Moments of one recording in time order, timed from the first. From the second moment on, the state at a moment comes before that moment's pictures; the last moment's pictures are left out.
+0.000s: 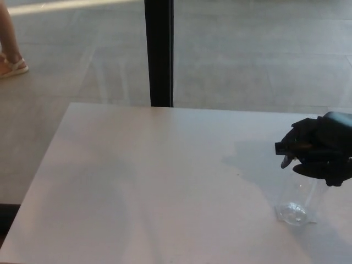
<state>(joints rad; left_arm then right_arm) 0.22 0.61 0.52 1.30 -0.20 -0.18 -0.30 -0.52 -0.82 0.36 -0.11 -0.44 0.35 0.49</state>
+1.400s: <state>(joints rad) 0.24 0.61 0.50 1.31 -0.20 -0.18 -0.32 -0.71 -0.75 0.18 0.10 -0.54 0.08 0.34</state>
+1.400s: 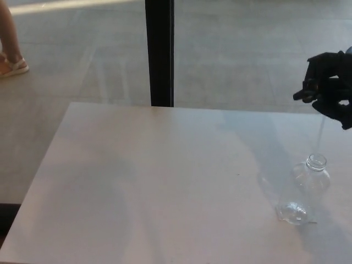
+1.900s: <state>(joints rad) 0.25 0.61 0.50 1.31 -0.21 -0.18 -0.32 -0.96 -0.89 0.10 0.19 -0.52 0.09 0.43</state>
